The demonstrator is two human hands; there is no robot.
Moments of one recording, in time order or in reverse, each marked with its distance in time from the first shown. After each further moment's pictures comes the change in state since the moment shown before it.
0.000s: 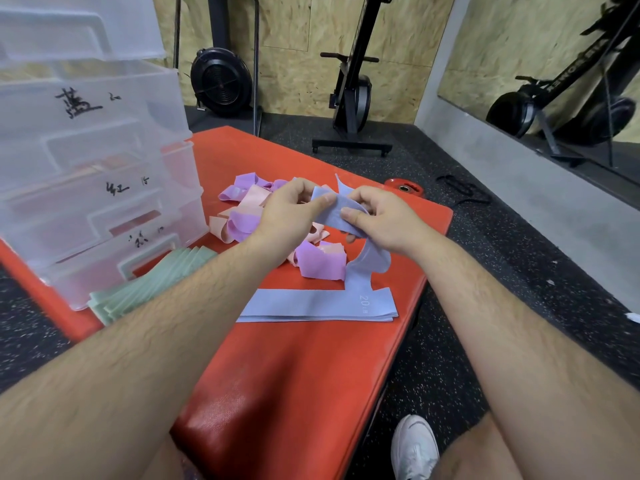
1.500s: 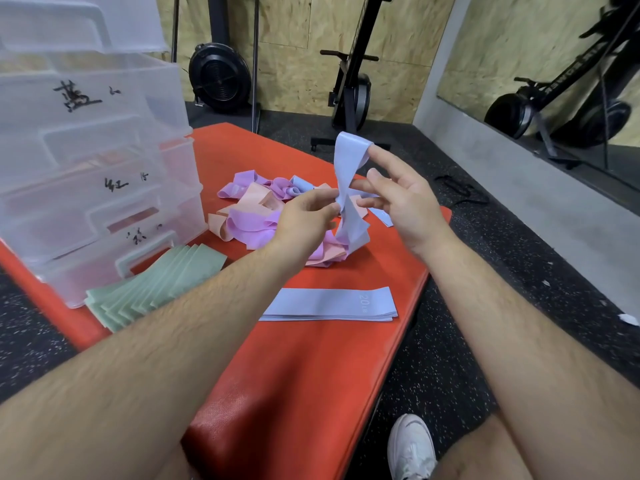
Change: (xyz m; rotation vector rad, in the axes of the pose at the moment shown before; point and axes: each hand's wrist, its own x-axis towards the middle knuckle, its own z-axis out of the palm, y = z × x) left_hand -0.007 -0.007 0.023 -0.265 -0.046 -0.126; right_hand -0.013 -0.025 -0.008 0.456 0.247 -0.081
